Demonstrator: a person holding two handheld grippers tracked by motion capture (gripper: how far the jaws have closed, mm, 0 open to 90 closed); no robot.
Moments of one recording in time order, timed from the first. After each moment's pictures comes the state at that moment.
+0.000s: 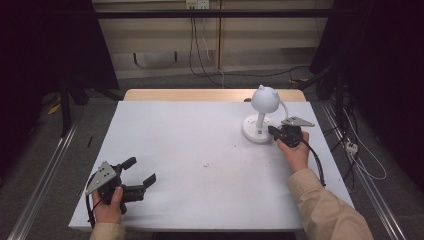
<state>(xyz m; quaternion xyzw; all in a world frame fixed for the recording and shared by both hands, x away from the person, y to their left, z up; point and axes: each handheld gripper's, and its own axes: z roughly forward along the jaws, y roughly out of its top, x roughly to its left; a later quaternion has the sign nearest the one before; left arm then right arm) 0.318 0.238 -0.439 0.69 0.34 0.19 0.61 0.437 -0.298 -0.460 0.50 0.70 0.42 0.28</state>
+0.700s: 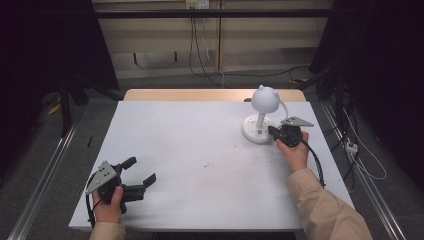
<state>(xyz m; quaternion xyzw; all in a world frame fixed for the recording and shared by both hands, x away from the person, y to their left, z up) 0.319 0.239 -0.439 0.69 0.33 0.19 0.61 0.437 -0.295 -0.459 0.51 0.70 0.42 0.28</state>
